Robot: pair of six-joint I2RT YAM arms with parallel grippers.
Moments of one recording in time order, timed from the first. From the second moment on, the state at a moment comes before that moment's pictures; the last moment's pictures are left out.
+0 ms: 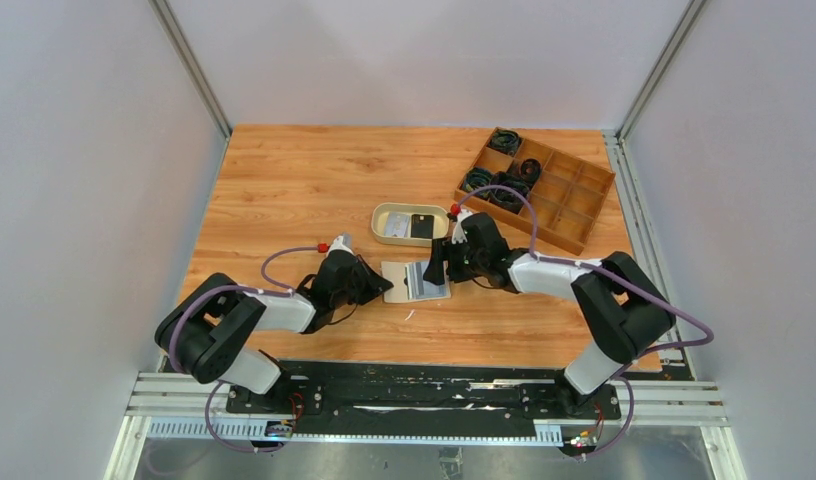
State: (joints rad) left arm -0.61 1.46 0.33 0.54 0.03 -1.03; right arm 0.62 1.59 0.75 0.12 -0.26 0.40
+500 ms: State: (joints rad) left arm -0.62 1.47 0.33 0.55 0.01 -1.04; right arm 0.62 1.63 0.74 0.21 -0.27 0.43
